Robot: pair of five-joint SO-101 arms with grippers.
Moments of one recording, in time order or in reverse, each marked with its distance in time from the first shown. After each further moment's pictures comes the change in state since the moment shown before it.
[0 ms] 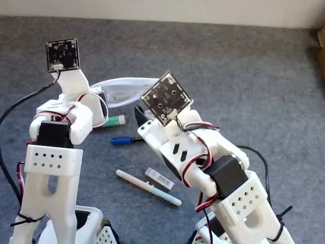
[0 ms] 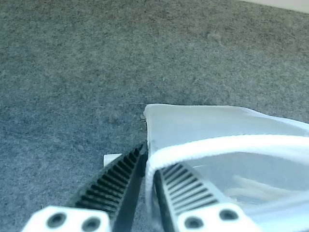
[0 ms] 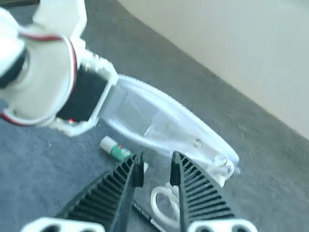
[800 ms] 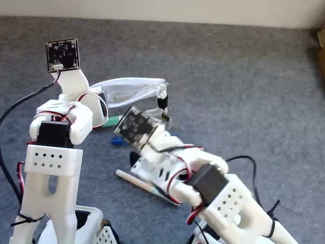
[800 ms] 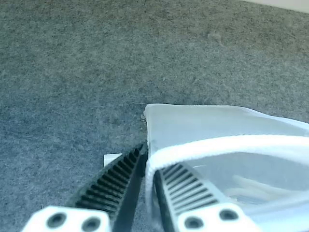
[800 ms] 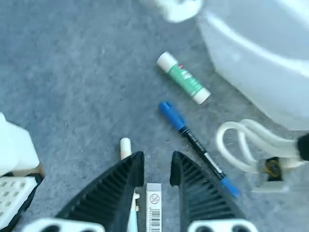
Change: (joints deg) left arm 0.0 0.0 0.0 0.0 0.0; right arm -10.7 -0.8 9.6 11.9 -0.1
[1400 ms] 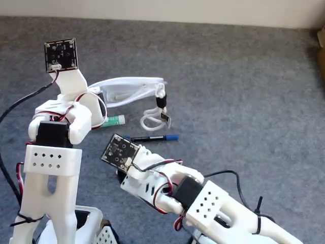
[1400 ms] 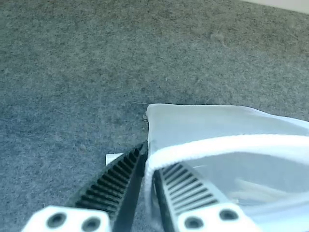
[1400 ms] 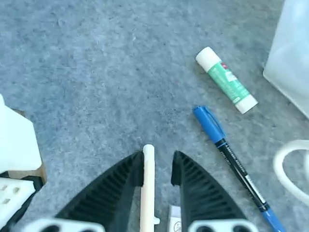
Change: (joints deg) left arm -0.6 0.0 0.1 0.0 0.0; right arm -6.9 0.1 22.2 -23.6 0.0
